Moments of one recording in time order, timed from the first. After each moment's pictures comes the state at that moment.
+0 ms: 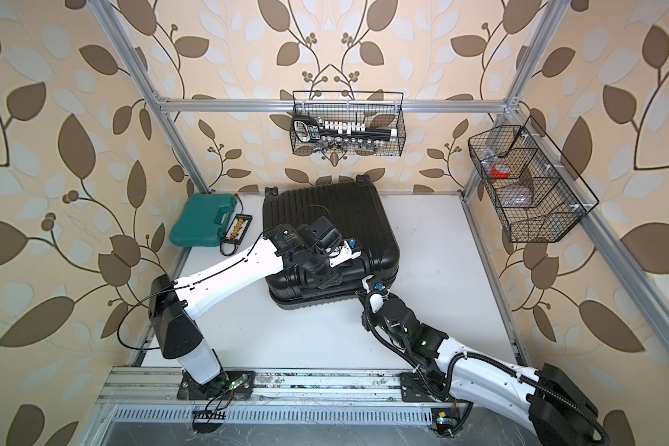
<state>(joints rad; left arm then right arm) -0.85 1.69 1.60 -1.02 0.10 0.23 0.86 0.84 0.22 0.22 0.24 0.24</state>
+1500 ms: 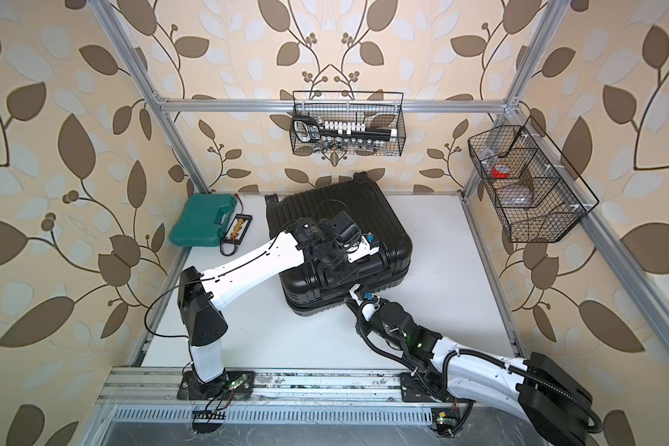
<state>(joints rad) -0.89 1.89 1.88 -1.09 0.16 0.12 0.92 0.92 0.18 0.41 0.10 0.10</state>
